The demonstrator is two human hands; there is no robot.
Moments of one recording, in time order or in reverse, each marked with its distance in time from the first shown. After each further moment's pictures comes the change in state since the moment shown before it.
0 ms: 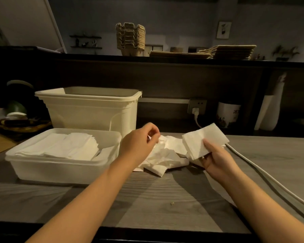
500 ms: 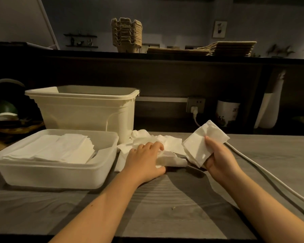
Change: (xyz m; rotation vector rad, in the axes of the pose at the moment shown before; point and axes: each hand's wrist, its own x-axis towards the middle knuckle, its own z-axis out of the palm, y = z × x) left_hand -0.008 -0.017 0.037 0.370 -0.345 0.018; right_hand 0.012 0.005 -0.006 -0.143 0.017 -0.095
